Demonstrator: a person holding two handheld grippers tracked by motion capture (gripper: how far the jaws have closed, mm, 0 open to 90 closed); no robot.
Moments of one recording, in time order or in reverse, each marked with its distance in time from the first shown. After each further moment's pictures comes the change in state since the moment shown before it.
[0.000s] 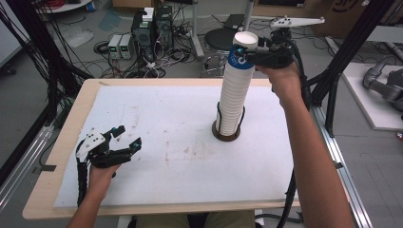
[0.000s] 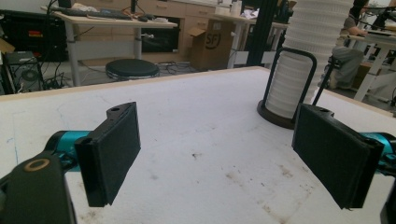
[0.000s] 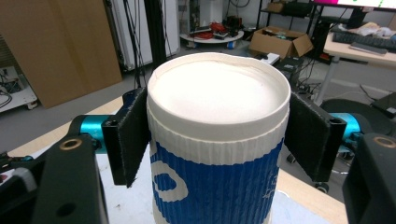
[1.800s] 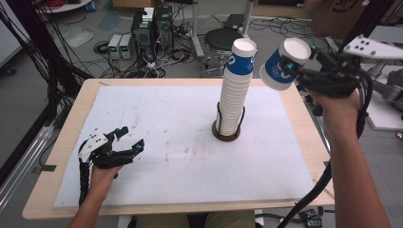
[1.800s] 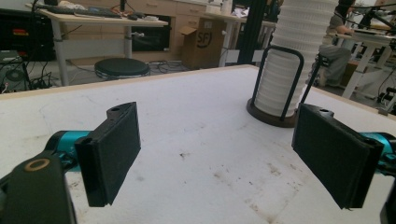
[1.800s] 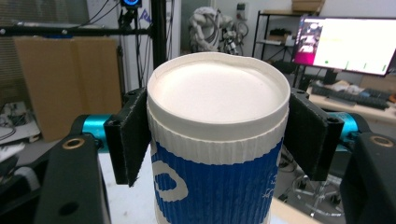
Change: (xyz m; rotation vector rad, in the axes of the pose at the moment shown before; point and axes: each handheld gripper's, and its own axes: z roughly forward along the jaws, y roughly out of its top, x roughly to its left) left arm -0.005 -0.001 0.003 0.005 -0.042 -0.002; right arm 0.009 -0.036 -0.125 -0.213 0.001 -0.044
